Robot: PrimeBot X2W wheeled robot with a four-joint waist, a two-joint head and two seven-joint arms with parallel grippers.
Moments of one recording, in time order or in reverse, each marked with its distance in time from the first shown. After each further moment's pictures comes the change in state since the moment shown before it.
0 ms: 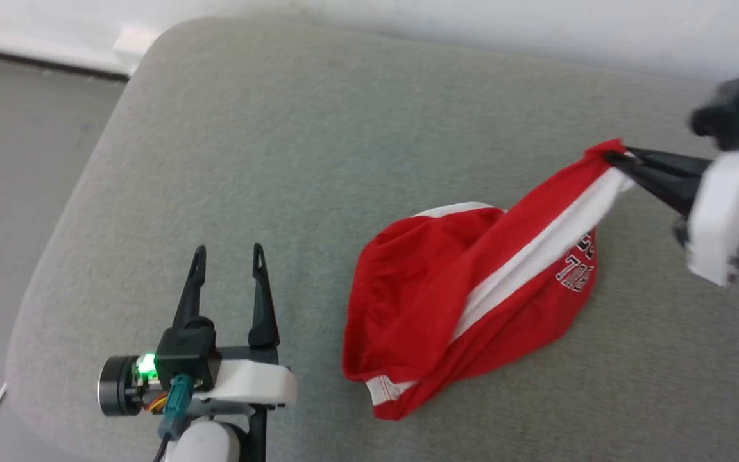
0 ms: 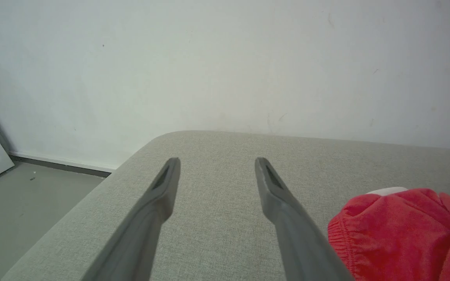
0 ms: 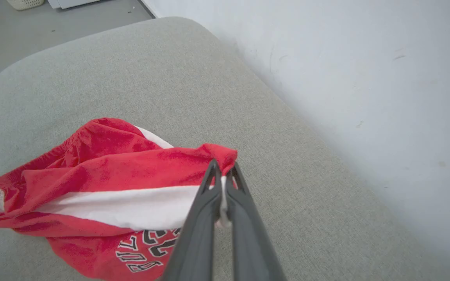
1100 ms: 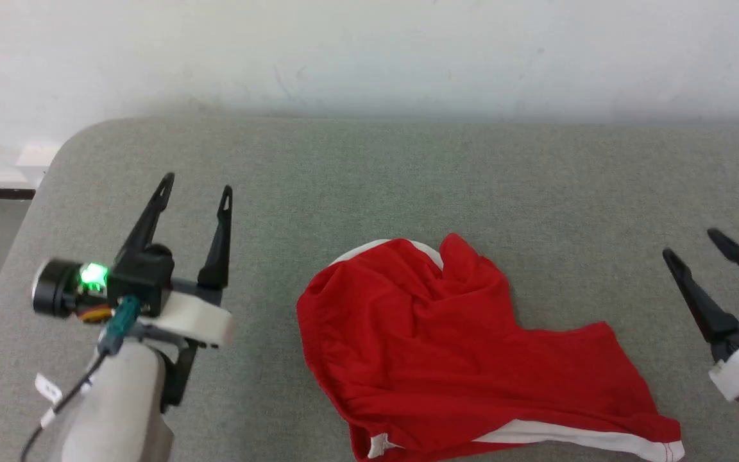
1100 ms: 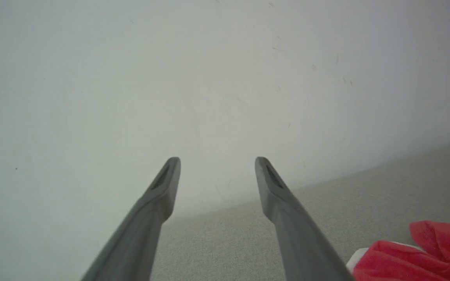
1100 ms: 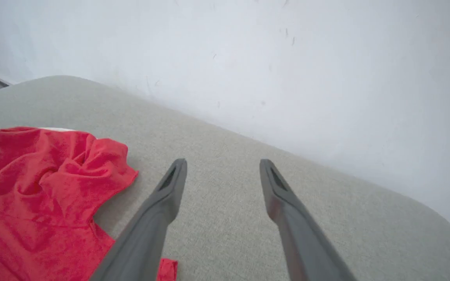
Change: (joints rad) left arm -0.200 0.178 0.048 0.121 0.042 -0.230 0.000; right arm 0.816 0.171 -0.769 0.088 -0.435 0.000 -0.361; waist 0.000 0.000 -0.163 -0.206
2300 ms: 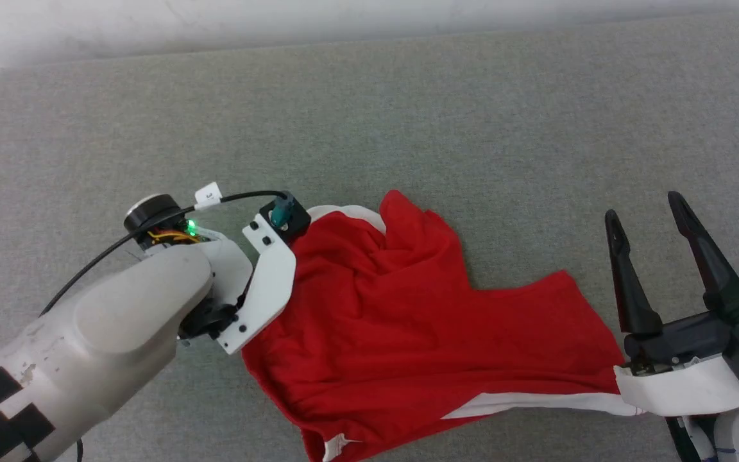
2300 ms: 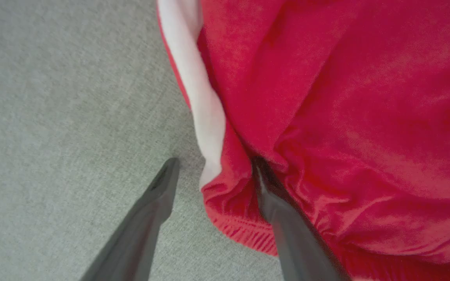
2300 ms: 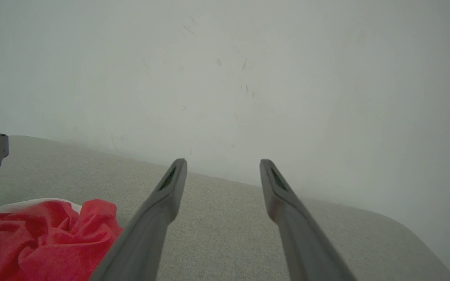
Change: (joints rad) left arm -0.681 0.359 -1.130 0.219 -0.736 -0.130 1.002; right arm 0.208 0.595 -0.401 -0.430 -0.607 0.000 -0.001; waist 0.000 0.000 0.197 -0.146
